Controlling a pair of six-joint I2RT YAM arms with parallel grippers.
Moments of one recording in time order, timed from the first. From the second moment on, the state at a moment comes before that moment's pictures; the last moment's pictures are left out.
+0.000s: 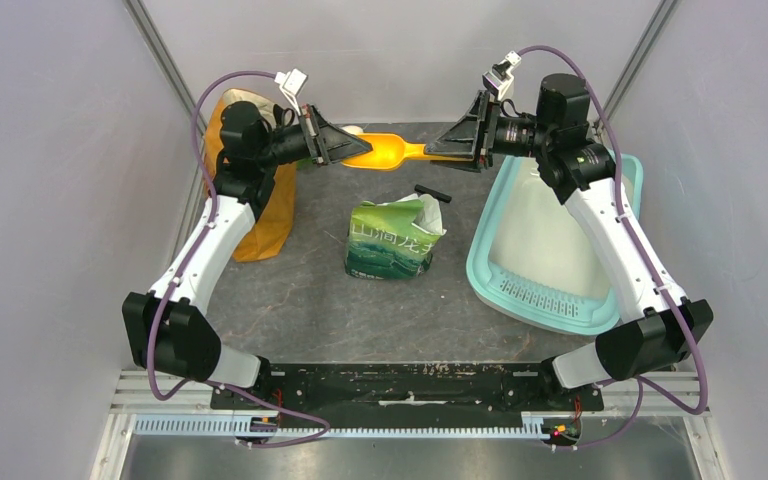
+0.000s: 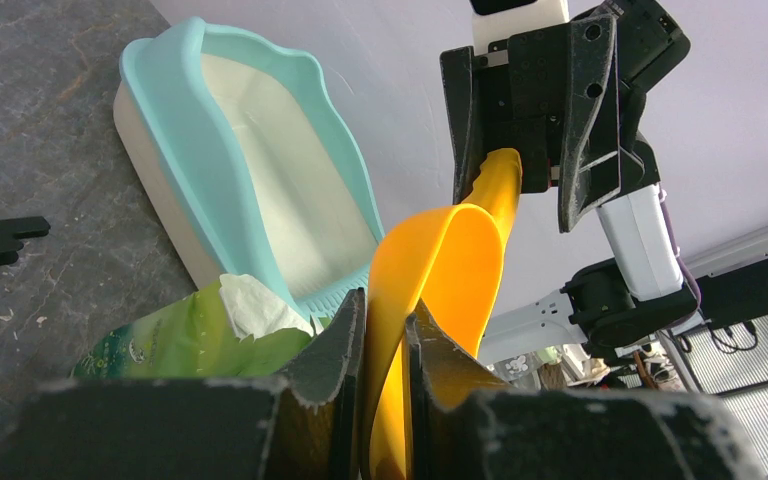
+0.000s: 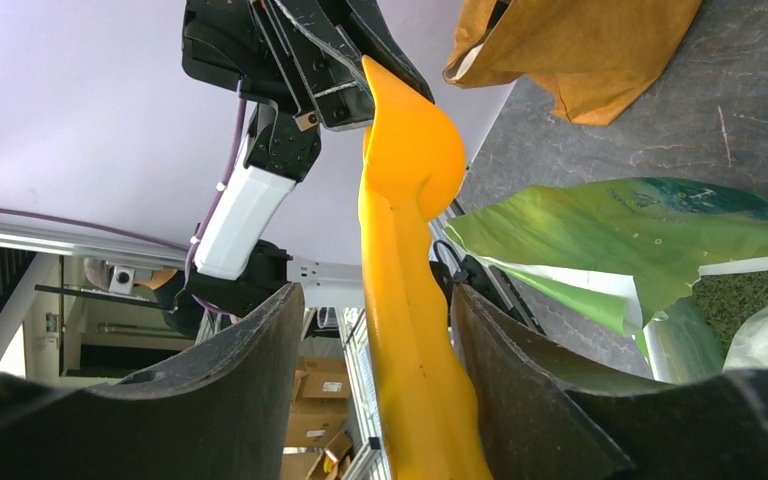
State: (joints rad) left arm -0.22 1.43 1.32 0.20 1.00 -0.90; right arm 0.27 1.45 1.61 -0.37 -0.99 0.91
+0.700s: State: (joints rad) left arm -0.24 1.43 1.32 0.18 0.99 -0.89; right arm 0.28 1.45 1.58 -0.30 -1.00 0.97
